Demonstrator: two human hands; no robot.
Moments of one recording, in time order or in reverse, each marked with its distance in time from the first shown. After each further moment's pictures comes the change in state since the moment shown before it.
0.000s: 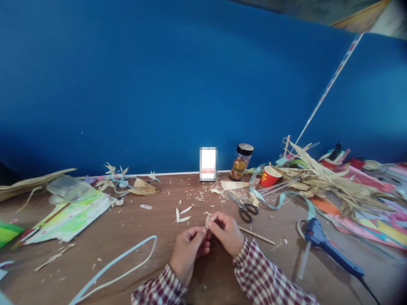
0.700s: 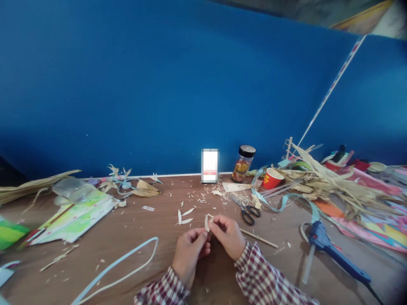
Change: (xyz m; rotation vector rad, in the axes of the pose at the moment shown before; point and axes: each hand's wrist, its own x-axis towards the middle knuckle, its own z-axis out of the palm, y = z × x) left_hand 0.002 -0.001 0.000 -0.024 0.023 0.024; right_hand -0.001 -0.002 0.001 -0.083 0.002 0.005
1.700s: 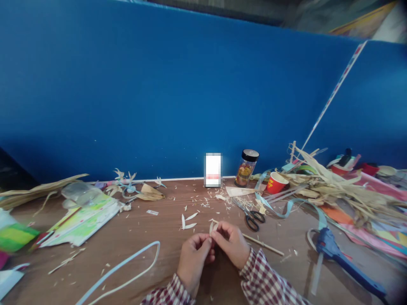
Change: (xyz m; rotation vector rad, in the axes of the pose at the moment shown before) left_hand 0.004 -0.007 -0.002 0.054 -0.003 0.054; right_hand 0.000 0.002 0.001 -0.029 -0.067 -0.011
